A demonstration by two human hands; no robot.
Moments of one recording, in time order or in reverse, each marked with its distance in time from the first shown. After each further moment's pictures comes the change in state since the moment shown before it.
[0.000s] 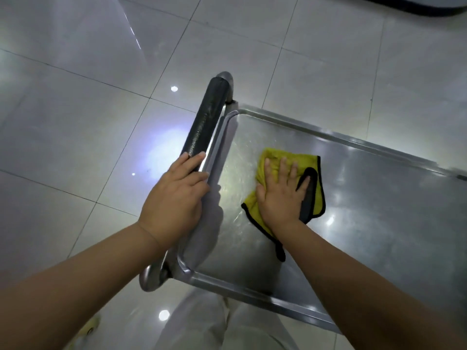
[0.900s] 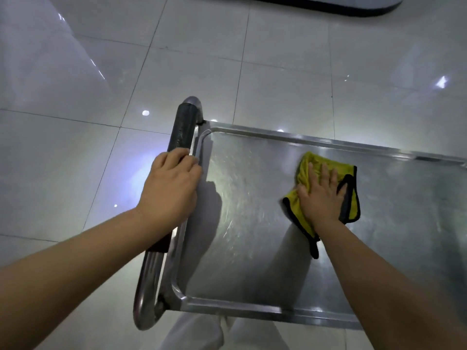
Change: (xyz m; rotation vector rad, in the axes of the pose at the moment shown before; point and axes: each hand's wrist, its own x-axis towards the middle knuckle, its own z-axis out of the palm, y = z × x) left_hand 0.067 -0.004 -0.003 0.242 -0.047 0.057; right_hand 0.003 0.119 -0.027 0.068 -0.010 0.360
